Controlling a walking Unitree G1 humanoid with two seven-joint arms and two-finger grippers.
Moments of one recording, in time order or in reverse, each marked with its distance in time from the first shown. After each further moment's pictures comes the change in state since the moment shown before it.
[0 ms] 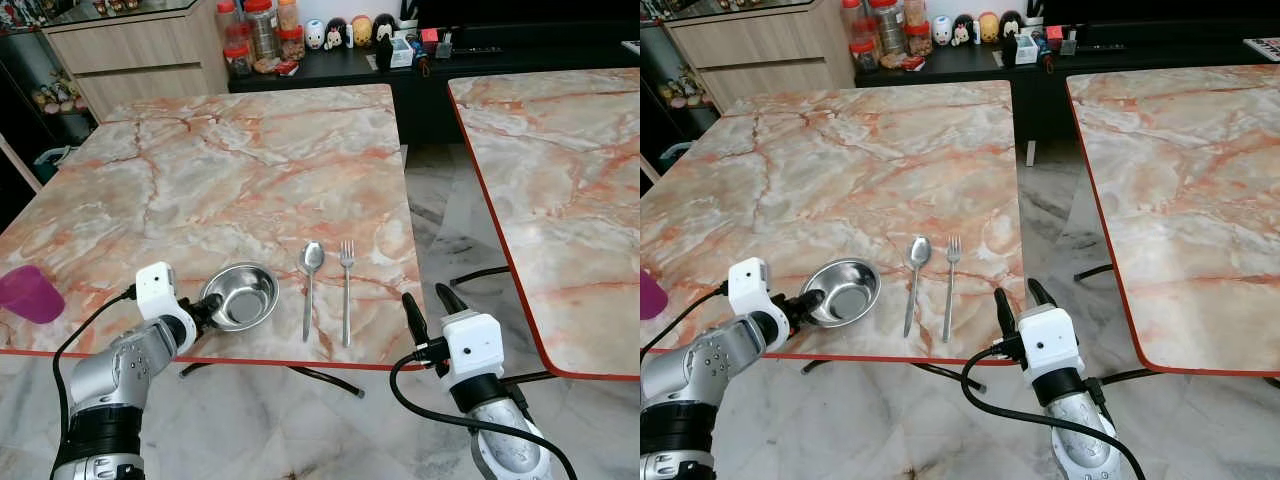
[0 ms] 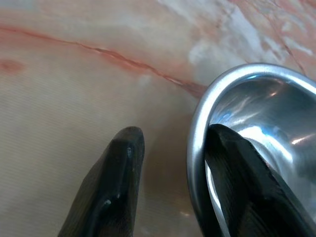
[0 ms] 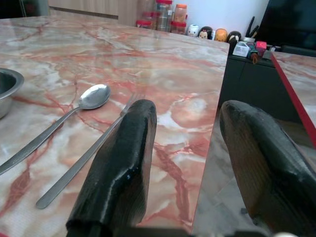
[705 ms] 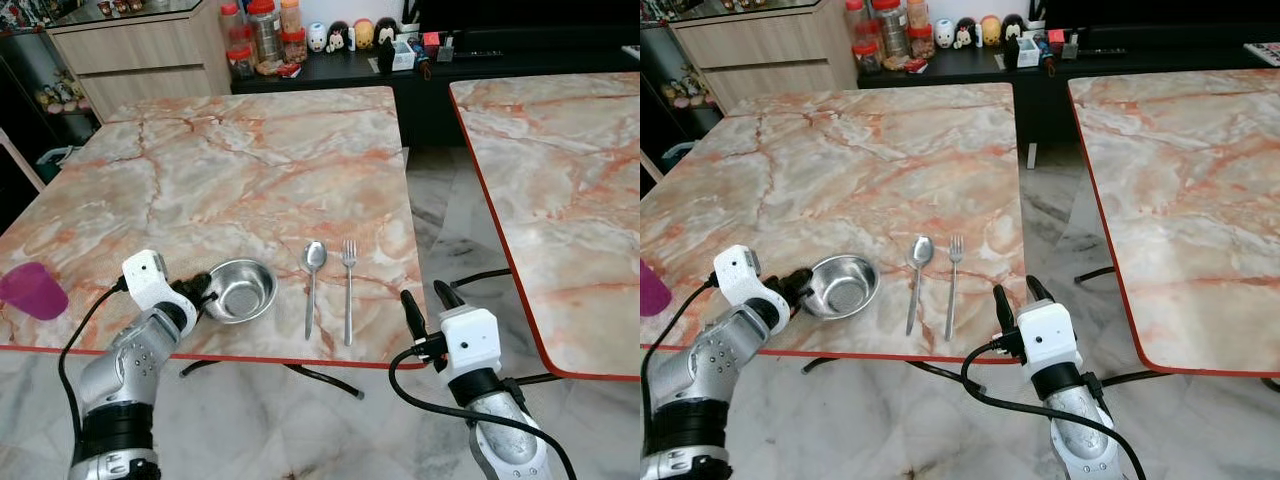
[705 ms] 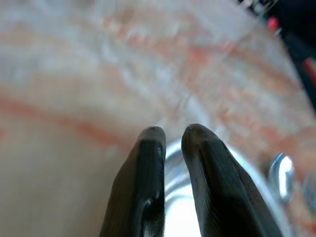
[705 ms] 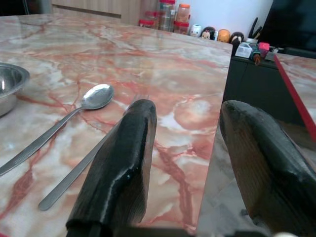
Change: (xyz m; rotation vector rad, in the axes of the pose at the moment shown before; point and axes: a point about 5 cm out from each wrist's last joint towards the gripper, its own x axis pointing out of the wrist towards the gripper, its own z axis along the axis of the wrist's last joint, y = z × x) left arm 0.000 -0.014 0.023 -0.133 -0.294 -0.090; right arm 0.007 -0.004 -0.004 0.004 0.013 0.004
